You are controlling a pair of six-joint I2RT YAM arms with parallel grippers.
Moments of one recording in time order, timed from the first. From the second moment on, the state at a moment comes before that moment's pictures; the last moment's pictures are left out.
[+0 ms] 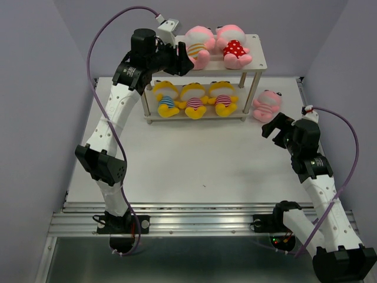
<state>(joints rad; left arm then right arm) -0.40 1.82 2.18 -0.61 0.39 -0.13 0.08 0.79 0.80 -0.42 0.10 0.52</state>
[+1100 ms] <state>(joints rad) -0.40 0.79 0.84 -0.25 -0.01 -0.63 -0.07 1.29 0.90 -0.27 0.12 0.58</state>
